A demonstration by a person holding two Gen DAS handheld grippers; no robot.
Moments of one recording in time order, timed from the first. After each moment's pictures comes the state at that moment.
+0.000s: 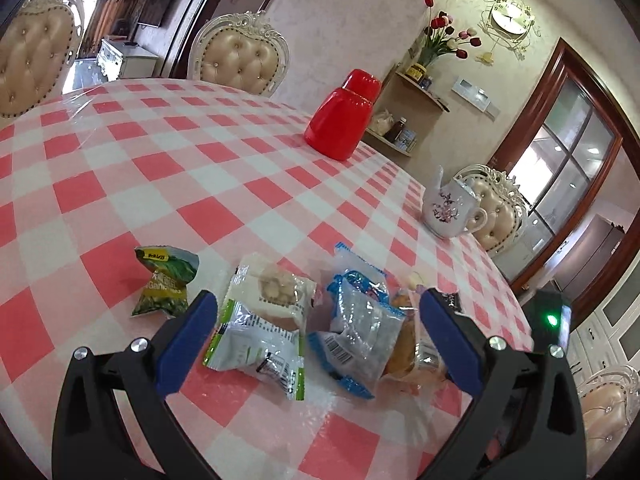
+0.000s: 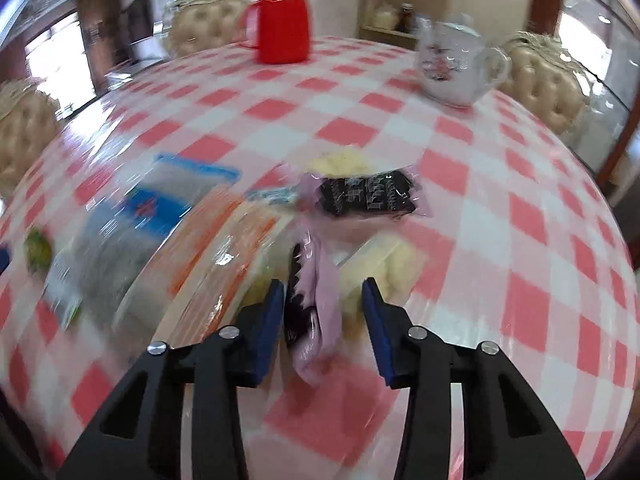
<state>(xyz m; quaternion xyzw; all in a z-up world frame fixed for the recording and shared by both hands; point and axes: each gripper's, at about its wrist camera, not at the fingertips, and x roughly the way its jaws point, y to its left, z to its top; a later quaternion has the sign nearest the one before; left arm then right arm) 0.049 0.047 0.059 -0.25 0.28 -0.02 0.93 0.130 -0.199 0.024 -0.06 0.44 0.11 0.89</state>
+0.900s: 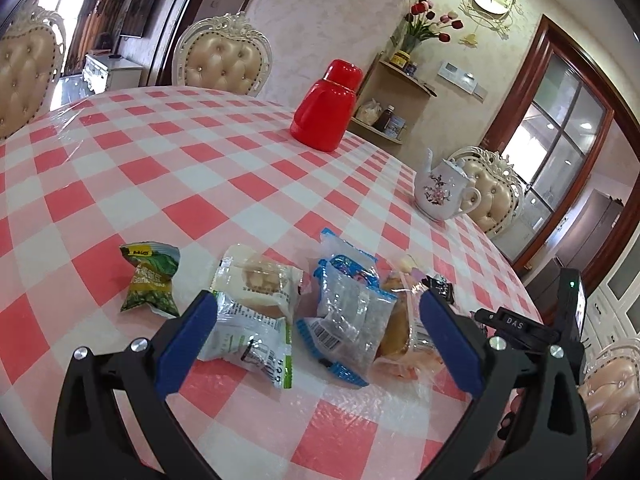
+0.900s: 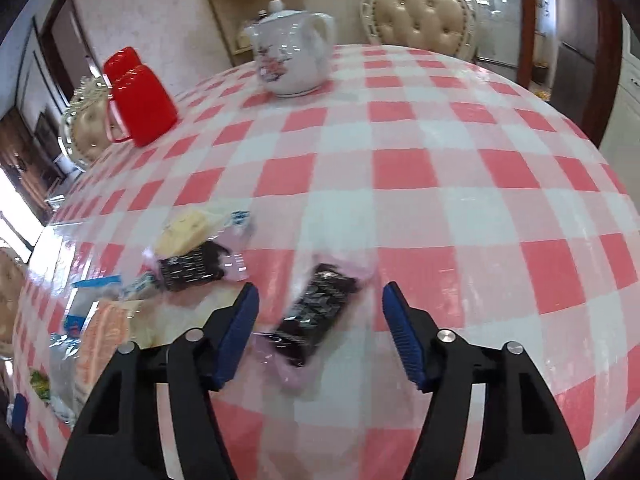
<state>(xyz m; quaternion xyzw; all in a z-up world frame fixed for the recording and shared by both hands) 0.047 0.027 0.058 -0.21 0.28 -0.04 0.93 0.149 -0.309 0.022 0.13 0.43 -0.06 0.89</state>
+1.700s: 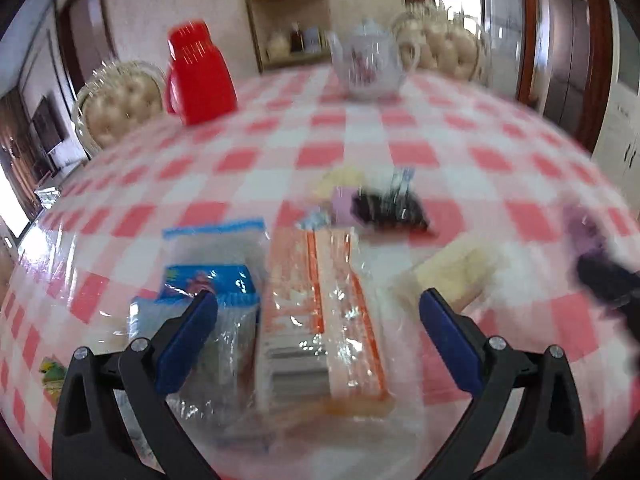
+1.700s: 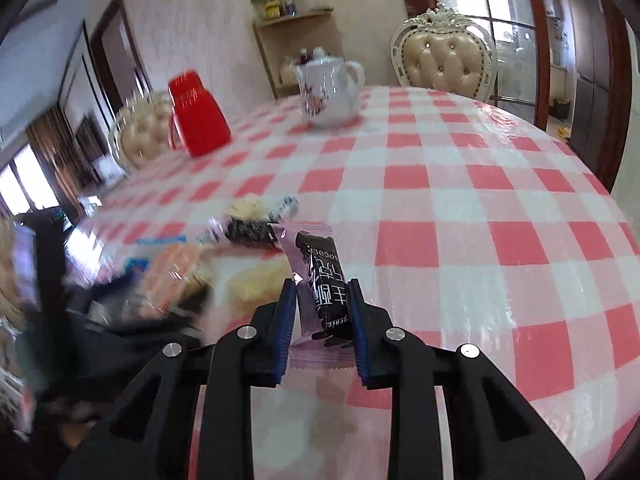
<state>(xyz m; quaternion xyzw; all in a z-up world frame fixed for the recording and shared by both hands) 0.137 -0.137 0.017 0.11 0.39 -0.08 0.91 0.052 -0.303 0.050 0.14 0.34 0.01 0.93</state>
